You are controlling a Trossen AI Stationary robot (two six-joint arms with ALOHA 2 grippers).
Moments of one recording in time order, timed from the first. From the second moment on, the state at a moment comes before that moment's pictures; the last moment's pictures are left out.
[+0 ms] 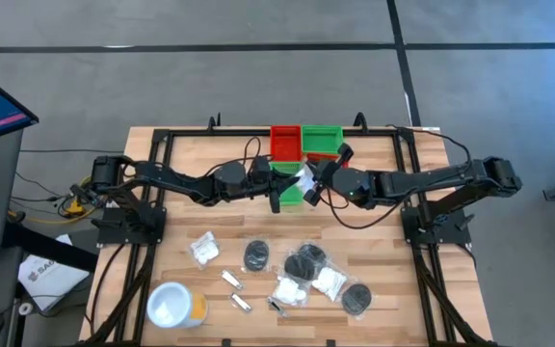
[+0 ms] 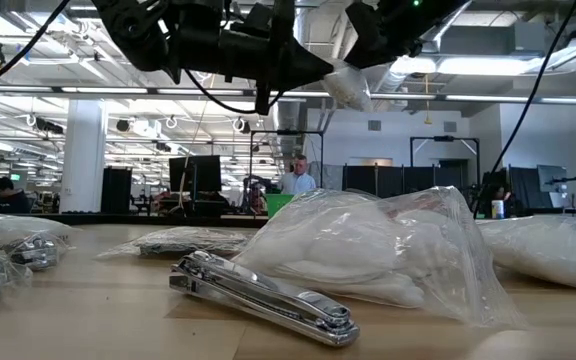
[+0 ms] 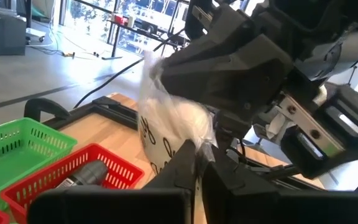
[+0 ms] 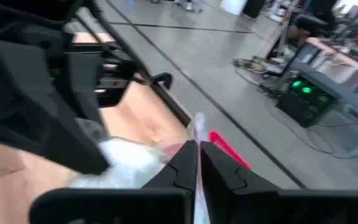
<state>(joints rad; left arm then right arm) 0.10 1.67 0.83 0.83 -0.13 -0.32 0.05 1.34 0.96 -0.05 0.79 -0.01</state>
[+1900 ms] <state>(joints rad) 0.29 1.67 0.83 0.42 -0.14 -0.05 0.08 1.34 0.96 -0.08 0.89 -0.03</state>
